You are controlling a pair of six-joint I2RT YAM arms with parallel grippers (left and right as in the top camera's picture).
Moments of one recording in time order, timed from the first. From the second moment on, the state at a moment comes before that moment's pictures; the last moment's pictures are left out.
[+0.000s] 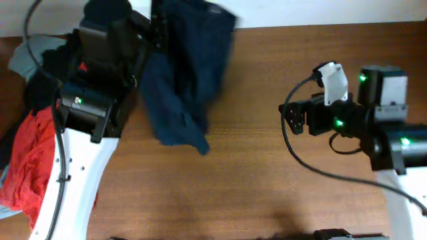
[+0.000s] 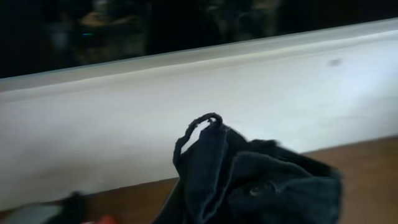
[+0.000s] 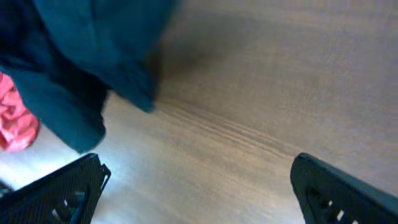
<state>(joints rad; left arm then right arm) -0.35 1.52 1.89 -0.59 -0.20 0.02 0.02 1.18 1.38 -1.01 -0.46 -0.09</state>
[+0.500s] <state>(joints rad) -0.37 1.39 1.89 -0.66 0.01 -0.04 -0.04 1.20 1.39 -0.96 -0.65 -0.18</state>
